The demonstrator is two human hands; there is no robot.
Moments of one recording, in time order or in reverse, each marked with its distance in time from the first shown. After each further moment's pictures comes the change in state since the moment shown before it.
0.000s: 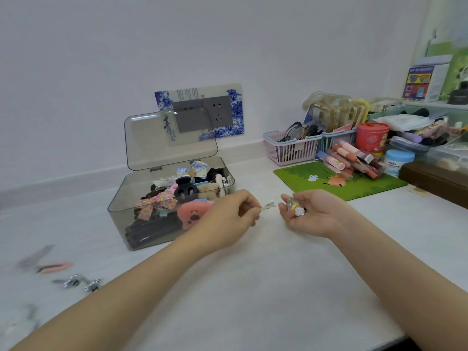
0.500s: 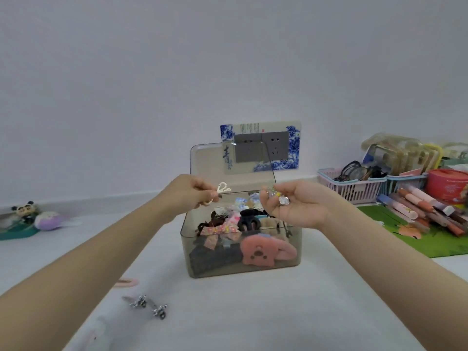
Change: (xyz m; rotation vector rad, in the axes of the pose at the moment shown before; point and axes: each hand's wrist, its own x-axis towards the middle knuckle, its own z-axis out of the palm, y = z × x) left_hand -0.009 -0.076 -0.182 -0.083 0.271 -0.330; right_hand 0.004 0.014 0.160 -0.137 -0.400 0.098
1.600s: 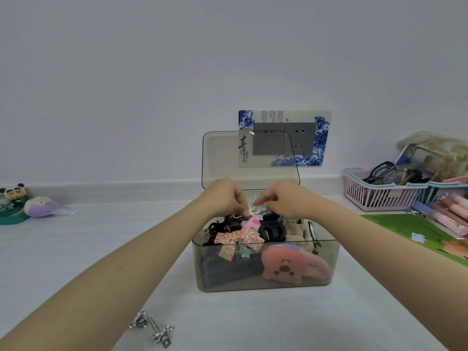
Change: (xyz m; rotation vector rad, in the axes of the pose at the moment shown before) left_hand 0.076 -0.036 0.041 0.314 -0.145 0.047; right_hand 0.106 0.001 0.002 -1.955 0.162 -0.405
